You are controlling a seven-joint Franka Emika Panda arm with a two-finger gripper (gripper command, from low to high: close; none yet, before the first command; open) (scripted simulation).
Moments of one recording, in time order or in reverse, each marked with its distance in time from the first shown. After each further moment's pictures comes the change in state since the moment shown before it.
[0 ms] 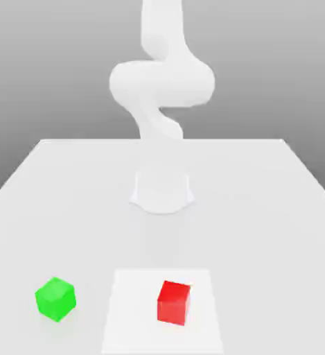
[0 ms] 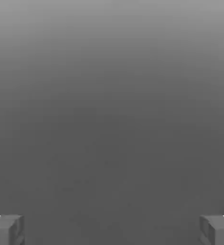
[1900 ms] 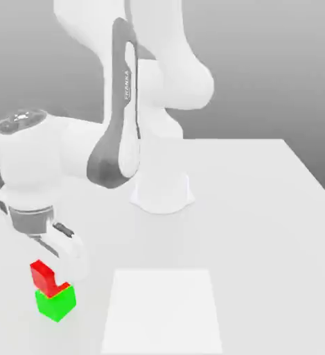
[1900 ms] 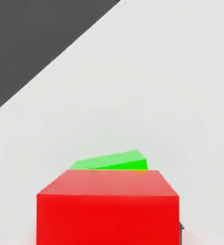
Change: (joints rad) arm -0.389 0.919 -0.078 -0.250 0.041 0.451 0.180
